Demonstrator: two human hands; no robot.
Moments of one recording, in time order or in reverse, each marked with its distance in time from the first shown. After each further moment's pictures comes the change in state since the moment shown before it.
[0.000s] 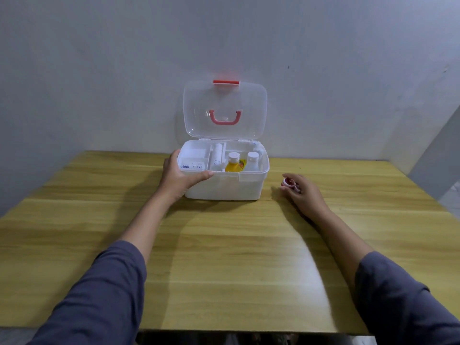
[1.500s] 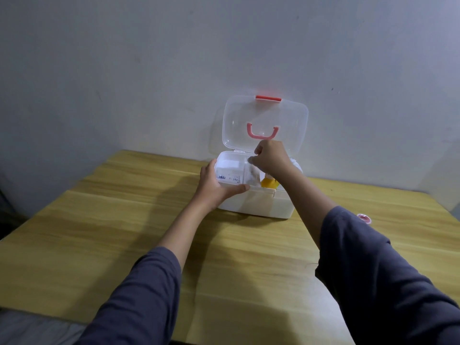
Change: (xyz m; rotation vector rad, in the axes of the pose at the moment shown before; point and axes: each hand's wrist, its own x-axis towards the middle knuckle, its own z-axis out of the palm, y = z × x) left_hand 0.002 0.001 0.002 0.002 -0.013 -0.004; right_hand 0.087 -0.179 0.068 -0.298 -0.109 -0.011
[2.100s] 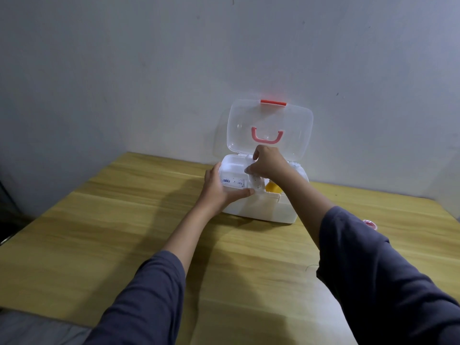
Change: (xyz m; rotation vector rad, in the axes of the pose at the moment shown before) left_hand -0.005 0.009 -0.001 0.013 0.000 -0.063; right_hand 0.001 -0.011 0.008 -0.097 -0.125 -0.037
